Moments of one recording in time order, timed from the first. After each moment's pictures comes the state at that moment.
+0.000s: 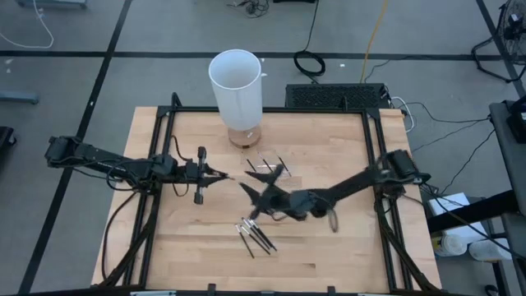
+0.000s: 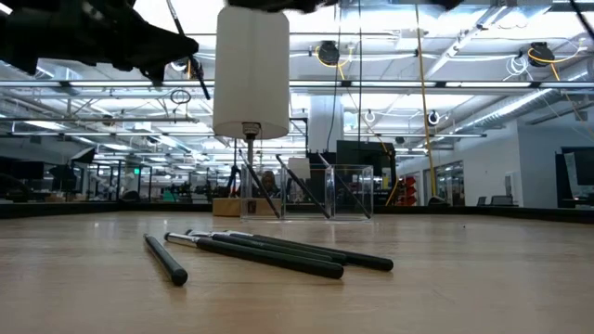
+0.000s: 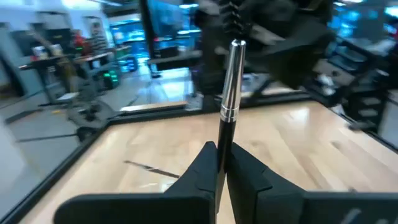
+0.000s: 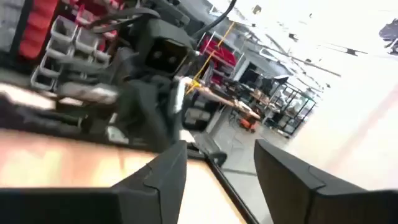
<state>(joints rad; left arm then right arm) -0.11 0.83 0.25 0.58 -0.11 0.13 0.34 1.86 1.15 0.83 0.85 -0.57</state>
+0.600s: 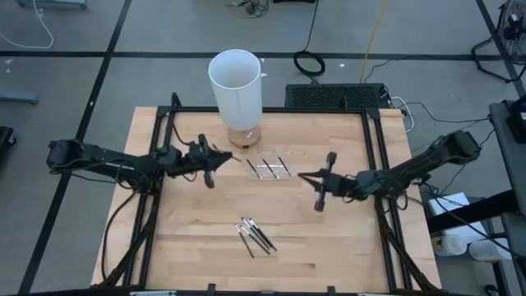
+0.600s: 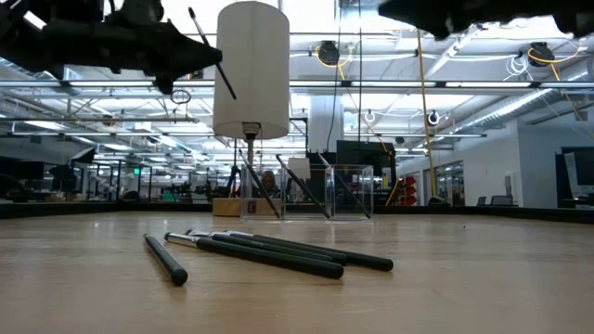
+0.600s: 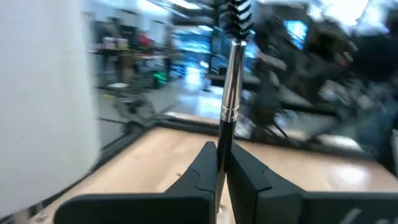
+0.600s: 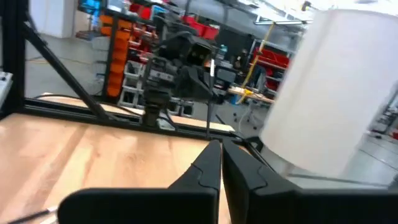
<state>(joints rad) 0.04 1.00 0.27 0.82 -0.21 -0.08 0.34 1.10 0.43 0.75 0.60 -0.29</state>
